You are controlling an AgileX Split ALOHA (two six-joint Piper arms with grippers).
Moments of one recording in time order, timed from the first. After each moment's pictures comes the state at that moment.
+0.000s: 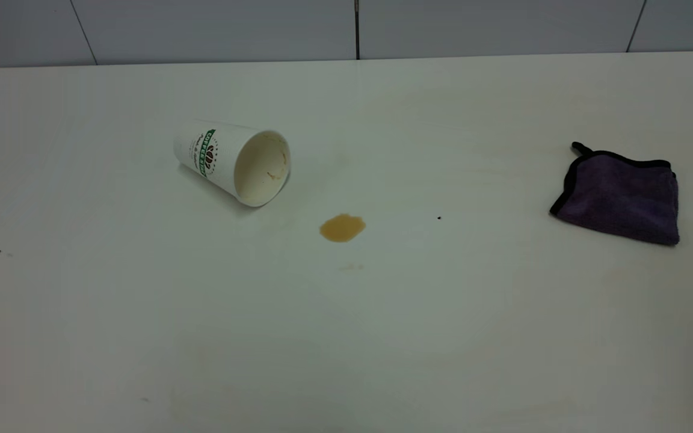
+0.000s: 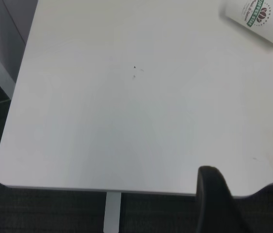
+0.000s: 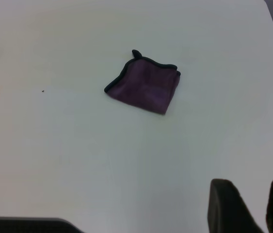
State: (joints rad) left arm -0.01 -0.02 -0.49 0.07 1.13 -0.06; right arm -0.05 -0.02 -0.48 0.05 1.12 -0.08
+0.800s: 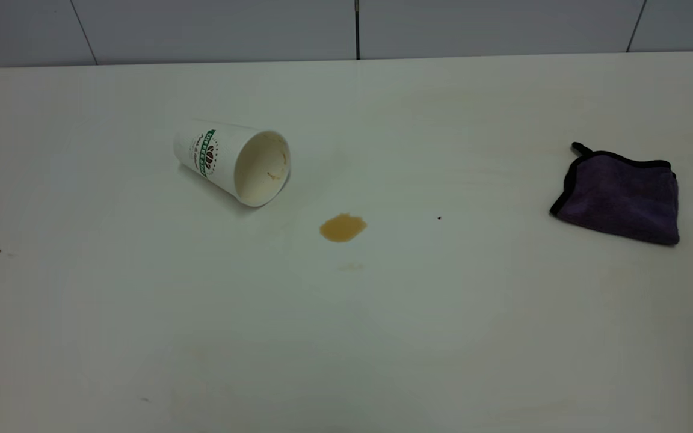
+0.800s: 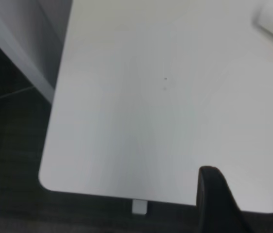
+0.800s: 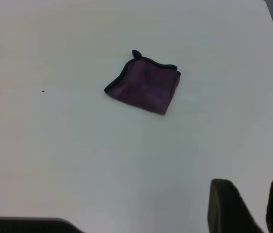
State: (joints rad) left arm -0.01 0.43 -0.72 0.18 1.04 -0.10; right arm -0.05 -0.02 -0.48 0.05 1.12 -0.08
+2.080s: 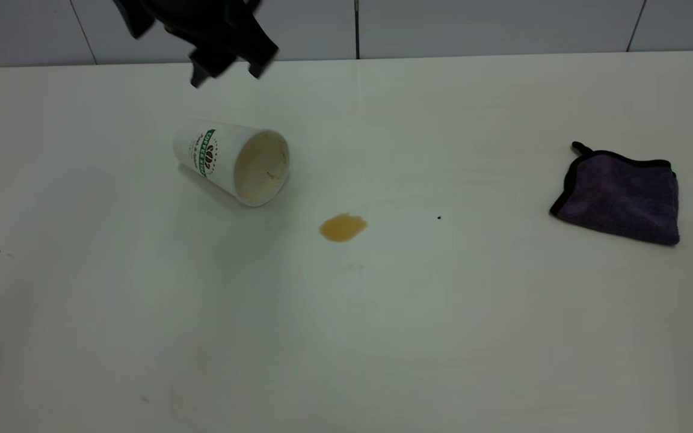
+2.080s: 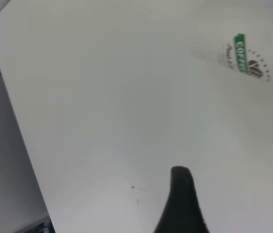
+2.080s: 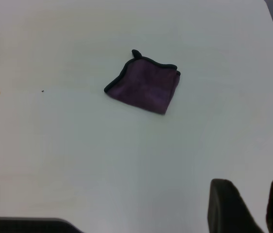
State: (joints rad) left arm -0.70 2.09 -1.45 0.80 0.91 -0.62; right arm -0.05 -0.02 -0.48 0.05 1.12 -0.08
